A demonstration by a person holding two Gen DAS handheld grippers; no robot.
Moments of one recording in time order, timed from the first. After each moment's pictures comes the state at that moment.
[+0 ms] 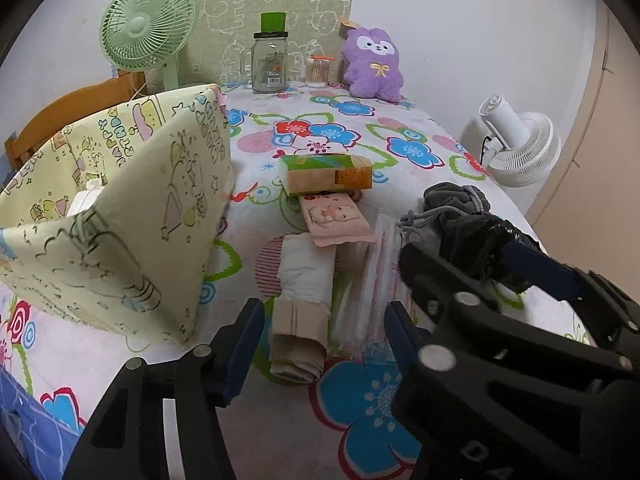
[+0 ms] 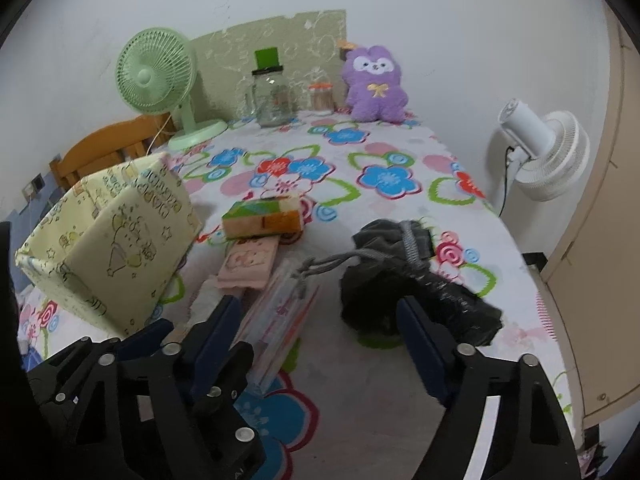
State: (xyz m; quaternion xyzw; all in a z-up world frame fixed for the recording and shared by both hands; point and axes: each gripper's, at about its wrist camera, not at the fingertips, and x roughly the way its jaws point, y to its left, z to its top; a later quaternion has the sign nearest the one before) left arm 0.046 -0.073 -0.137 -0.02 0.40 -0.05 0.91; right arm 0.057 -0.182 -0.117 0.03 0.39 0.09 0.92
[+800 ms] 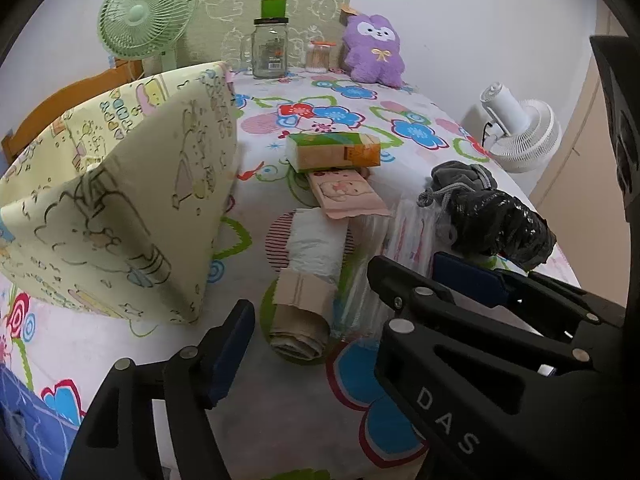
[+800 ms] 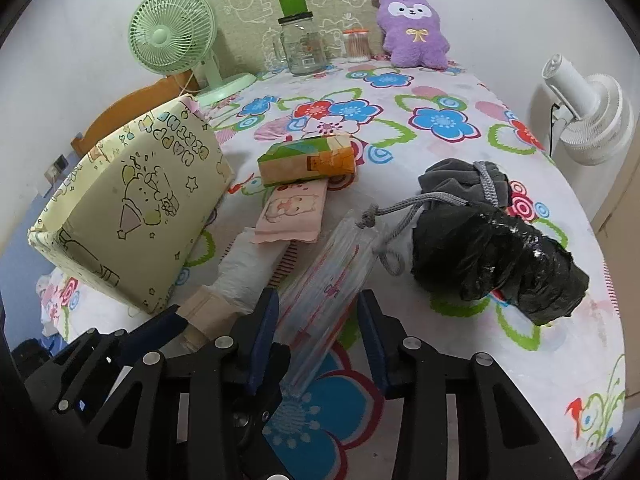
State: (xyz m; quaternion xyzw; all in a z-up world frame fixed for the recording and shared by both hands) left arm 0.045 -0.066 -0.147 -0.01 0.42 -0.05 0.90; right arm 0.071 -0.162 -0.145 0.05 0.46 0.14 0.88
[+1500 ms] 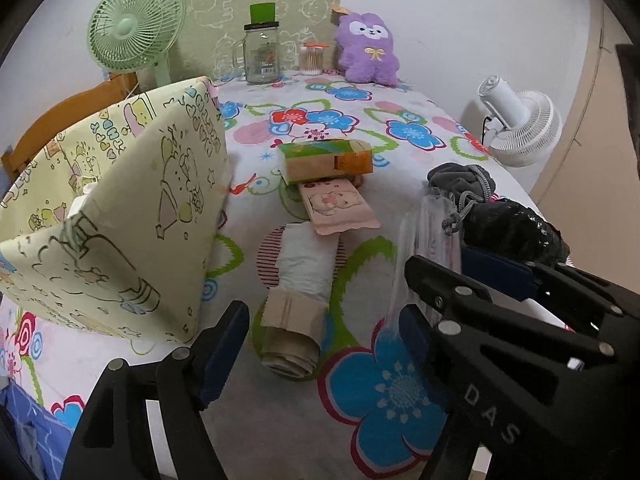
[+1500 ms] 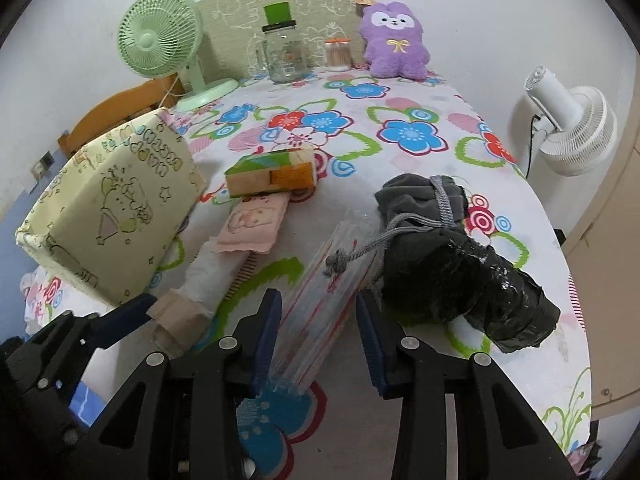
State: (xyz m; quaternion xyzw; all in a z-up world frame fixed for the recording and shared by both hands) left arm 0.055 -0.077 -0.144 0.01 0.42 -0.05 0.90; right arm 0.072 -0.180 -0.137 0.03 0.45 0.12 0.88
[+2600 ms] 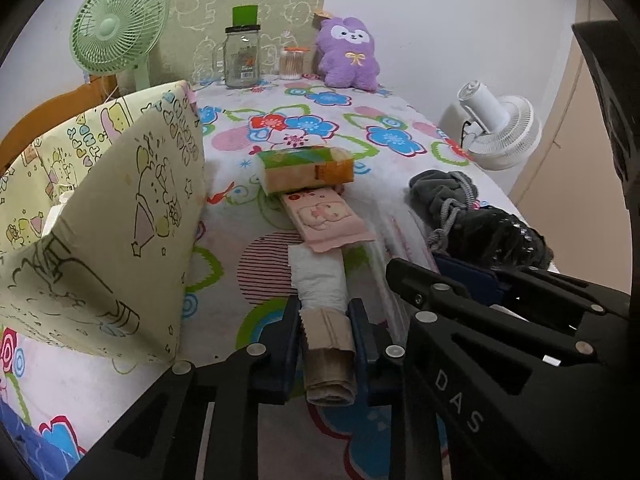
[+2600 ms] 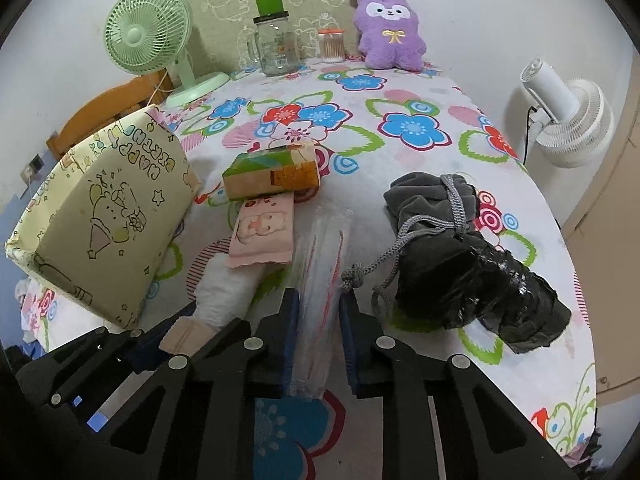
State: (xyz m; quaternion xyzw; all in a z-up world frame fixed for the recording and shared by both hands) left arm 0.055 -0.073 -0.140 0.00 0.42 -0.10 0.90; right arm 0.081 -0.169 -0.138 0.03 0.47 0.10 0.88
